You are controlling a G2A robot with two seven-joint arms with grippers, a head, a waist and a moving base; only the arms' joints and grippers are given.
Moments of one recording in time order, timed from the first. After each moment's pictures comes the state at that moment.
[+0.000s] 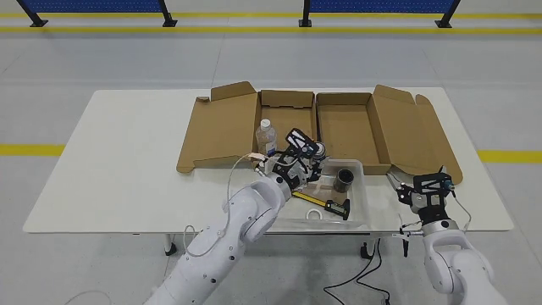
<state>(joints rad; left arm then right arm) 1.09 -1.45 -0.90 -1.56 1.35 -0.10 -0.32 -1.73 -1.15 1.60 -1.80 -1.33 0.00 0.00</state>
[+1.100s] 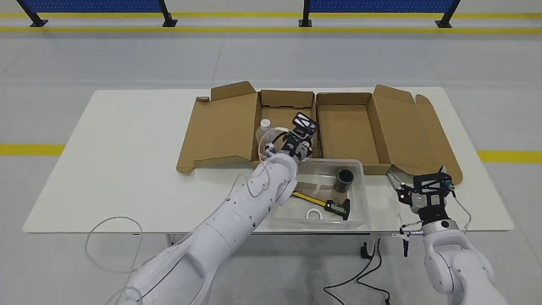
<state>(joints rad) 0.69 -1.66 -0.69 -0.73 1.30 0.17 -0.17 -1.73 -1.15 1.60 -1.80 -1.33 0.00 0.00</state>
